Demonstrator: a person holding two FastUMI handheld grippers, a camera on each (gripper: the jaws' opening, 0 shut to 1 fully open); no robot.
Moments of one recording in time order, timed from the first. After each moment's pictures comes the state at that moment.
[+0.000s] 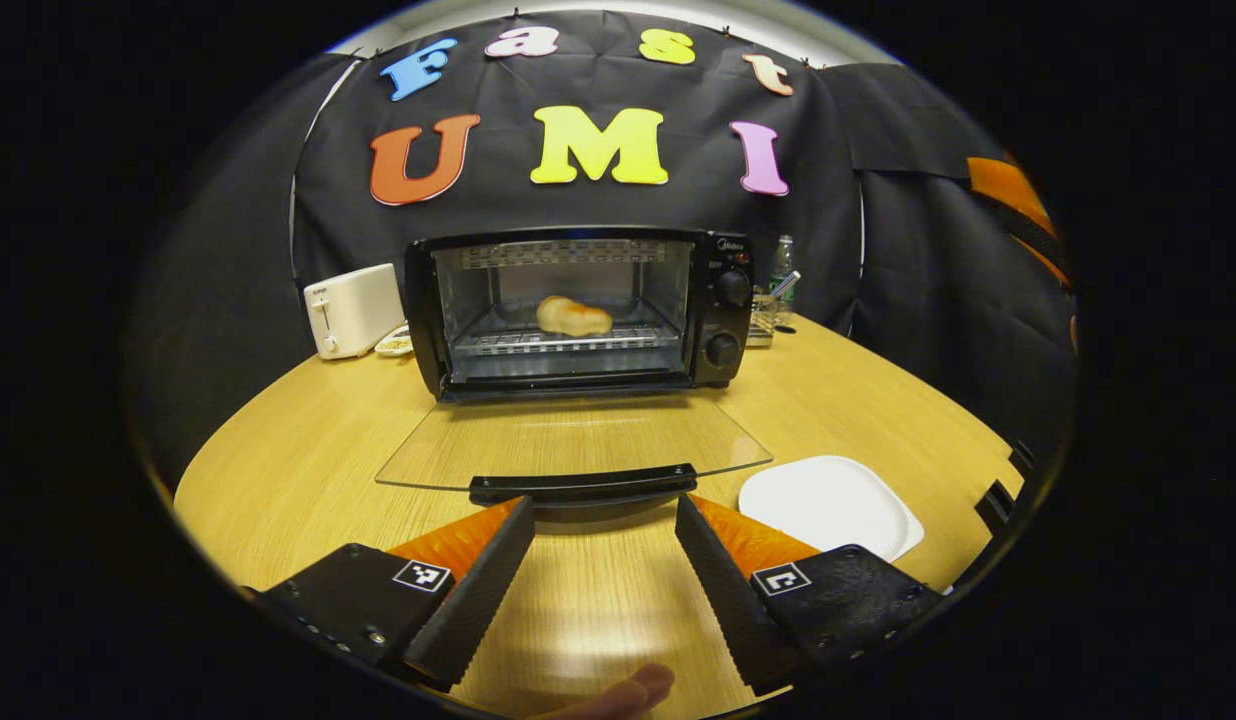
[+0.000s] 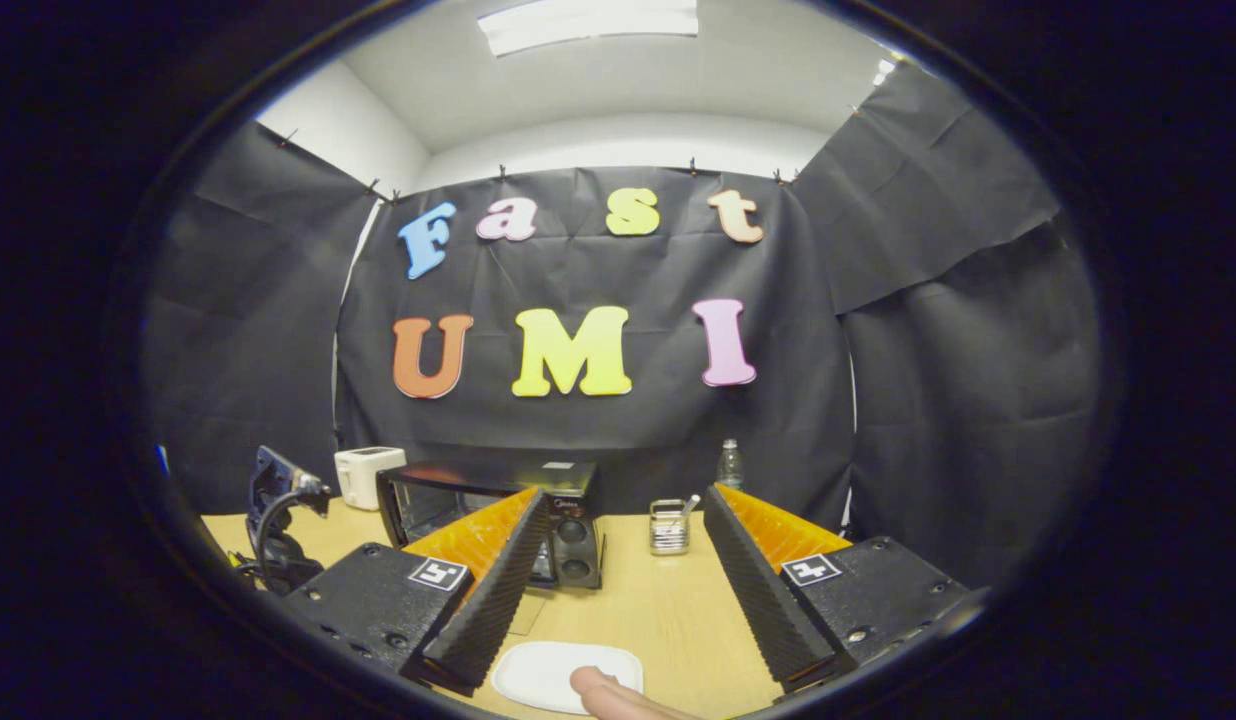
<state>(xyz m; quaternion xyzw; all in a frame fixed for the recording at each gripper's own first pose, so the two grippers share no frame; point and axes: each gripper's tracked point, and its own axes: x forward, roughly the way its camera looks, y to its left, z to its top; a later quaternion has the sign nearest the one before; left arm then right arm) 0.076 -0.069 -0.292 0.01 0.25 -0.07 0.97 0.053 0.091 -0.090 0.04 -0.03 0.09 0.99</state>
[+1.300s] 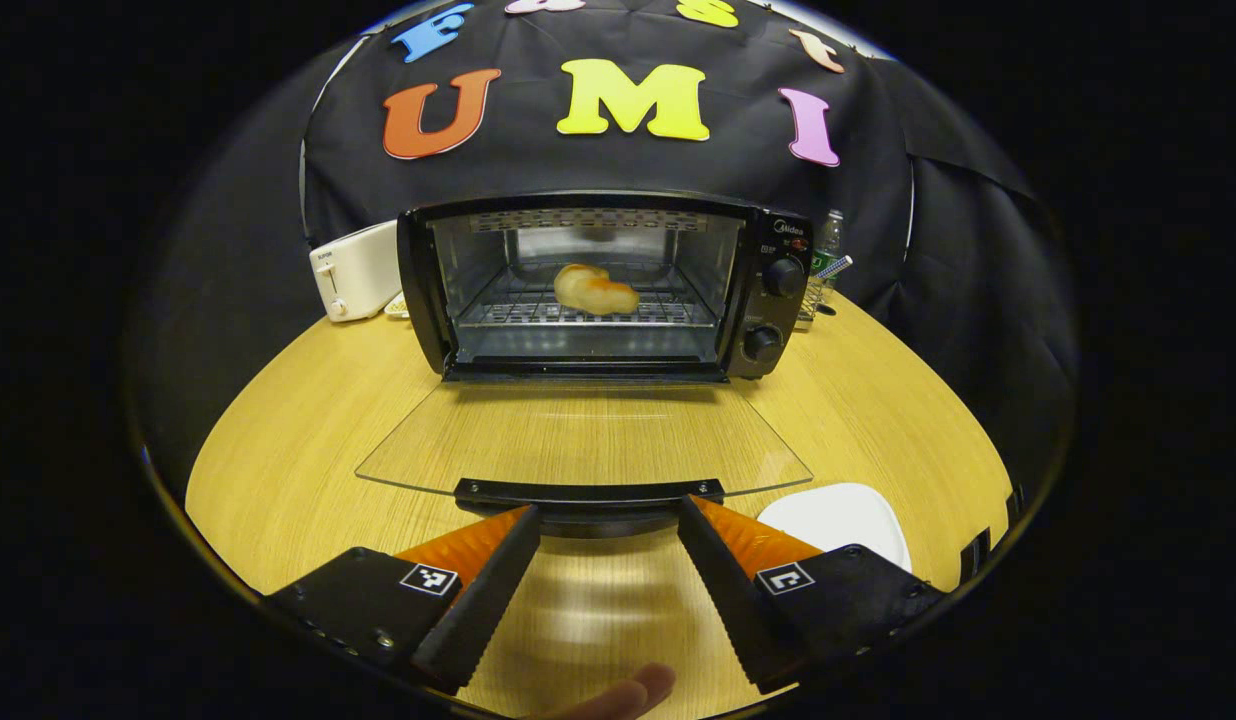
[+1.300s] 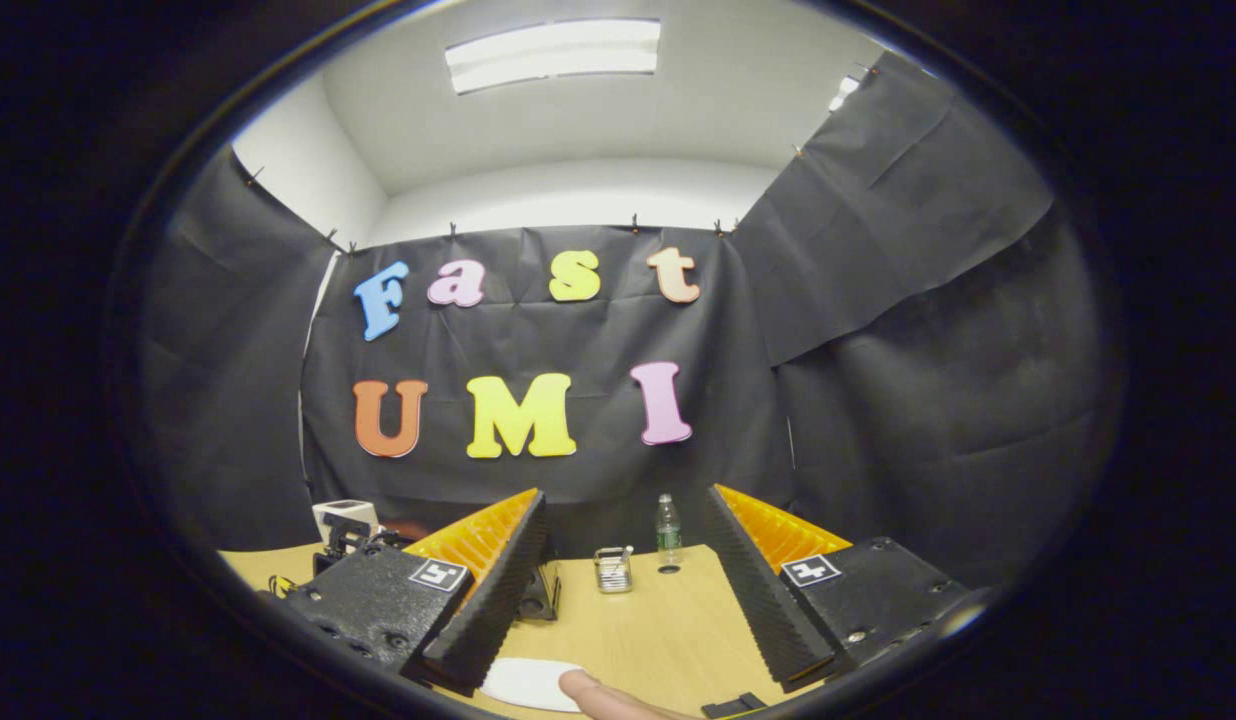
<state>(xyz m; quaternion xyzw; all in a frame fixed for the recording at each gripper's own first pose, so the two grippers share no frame) 0.099 -0.069 -0.274 0.00 0.32 -0.03 0.95 -0.020 0.006 0.001 0.08 -0.09 0.03 0.99</state>
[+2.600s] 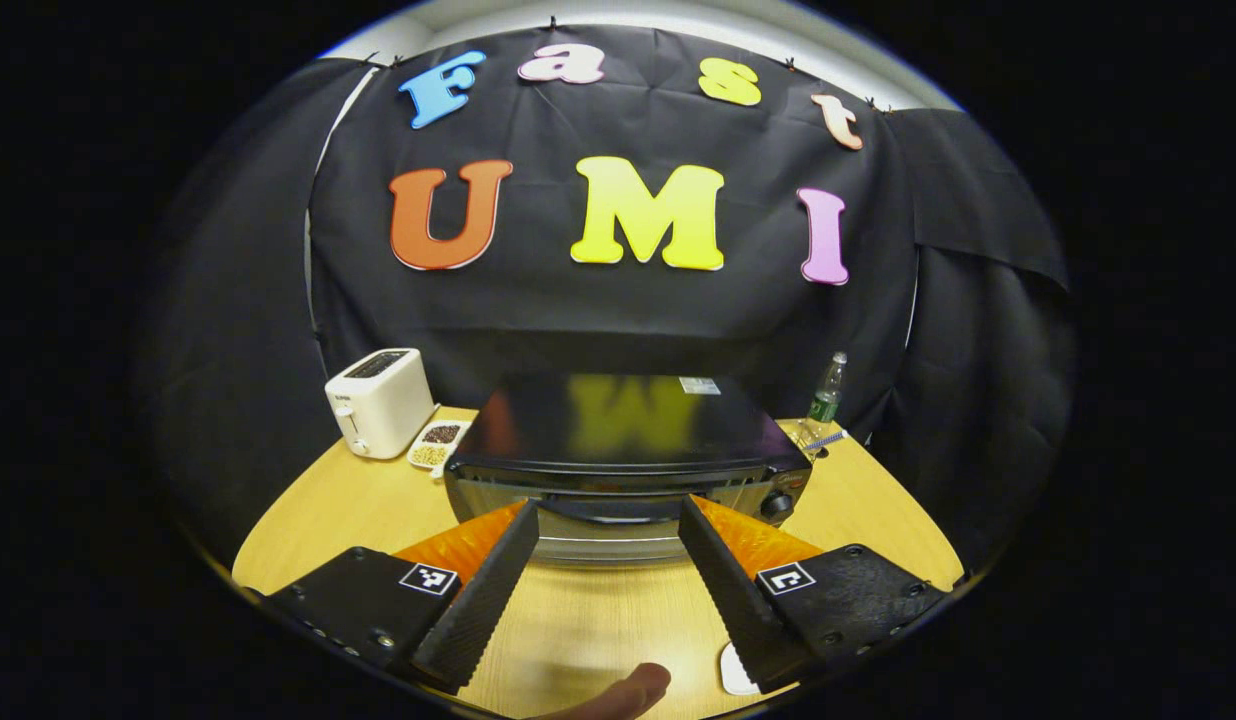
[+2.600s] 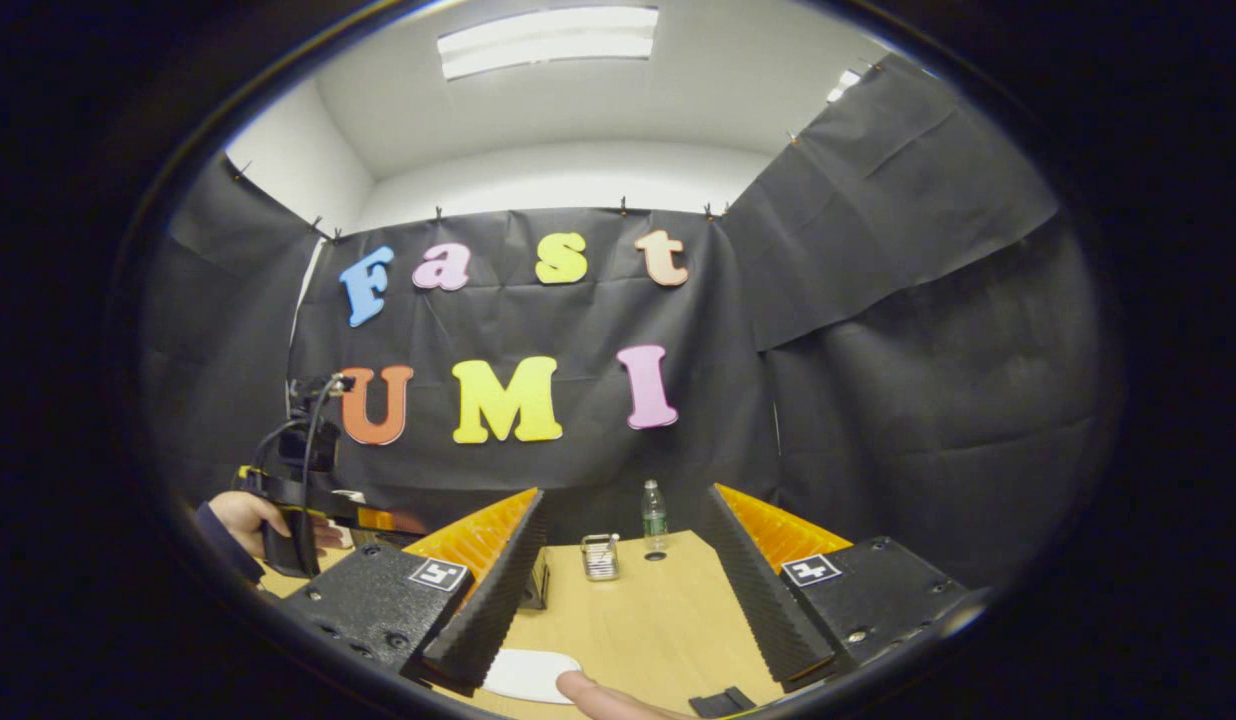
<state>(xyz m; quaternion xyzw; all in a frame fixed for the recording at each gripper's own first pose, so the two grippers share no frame) 0.174 -0.026 -0.091 -0.02 0.19 -0.03 0.98 -0.017 -0.002 0.006 0.08 -0.05 0.01 1.00</state>
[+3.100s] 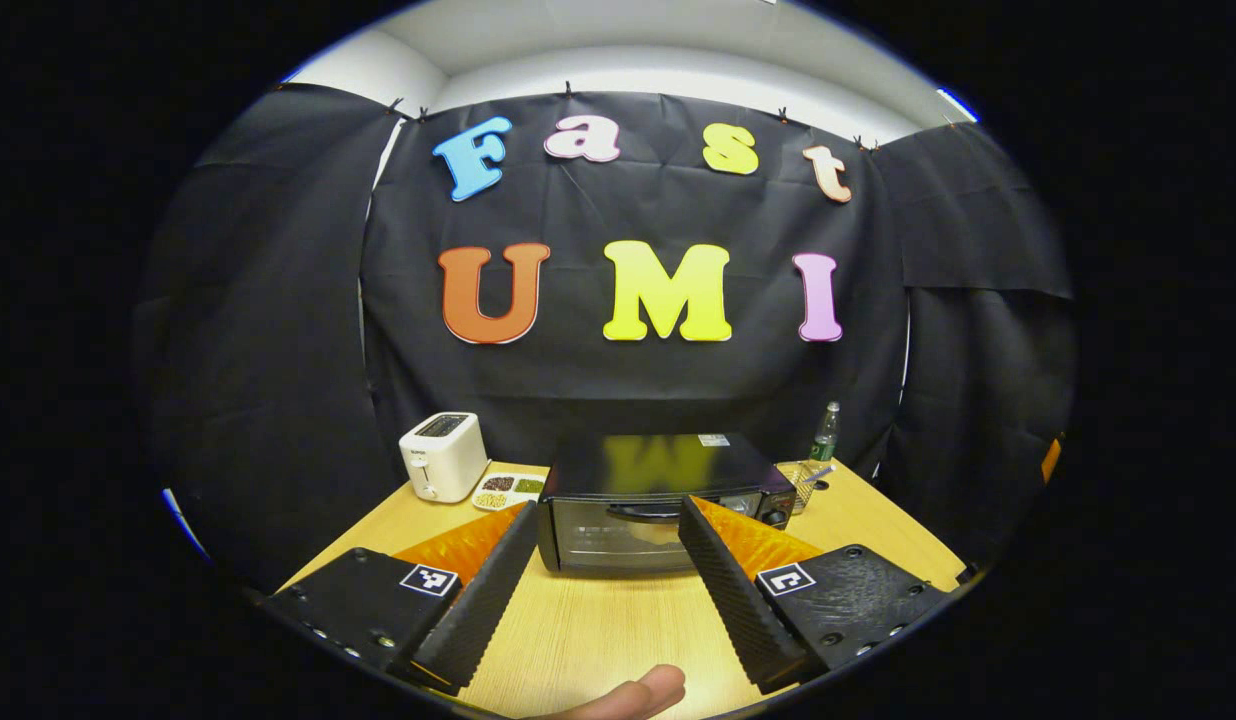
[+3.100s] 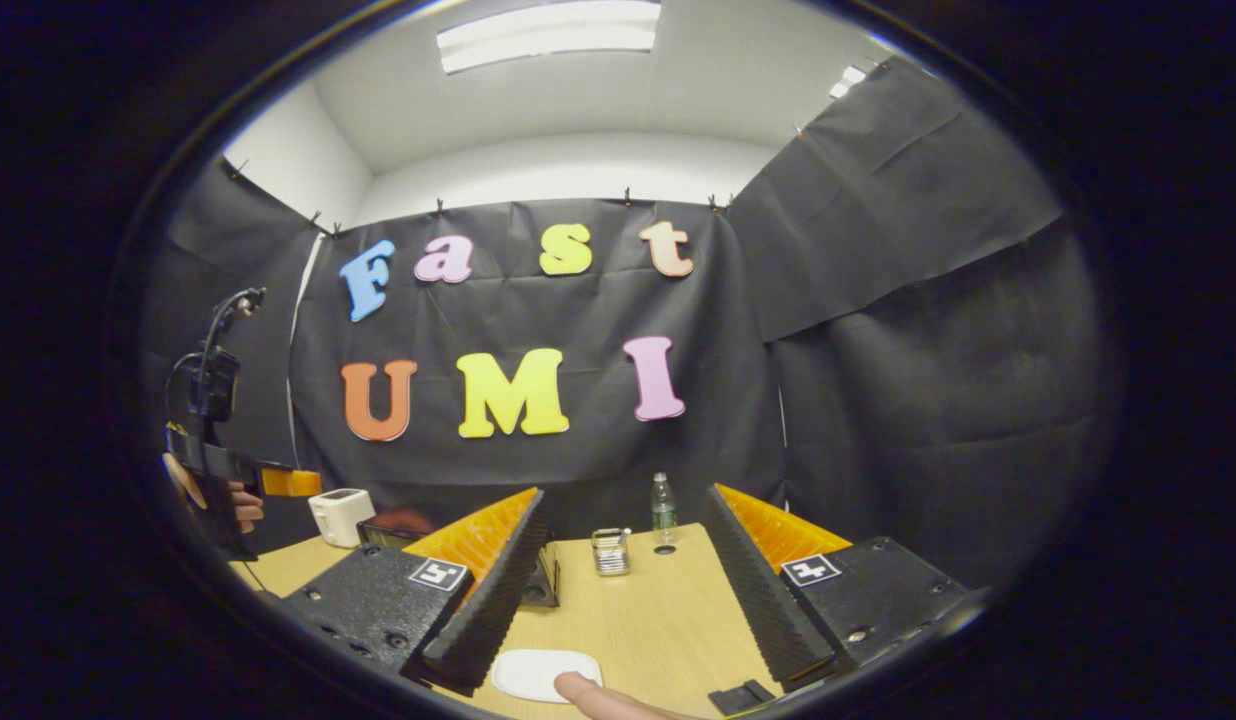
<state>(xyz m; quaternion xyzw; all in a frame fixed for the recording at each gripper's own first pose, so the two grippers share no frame) 0.082 0.016 -0.012 -0.01 0.09 0.00 1.00 -0.009 0.023 0.009 0.08 -0.04 0.02 1.00</state>
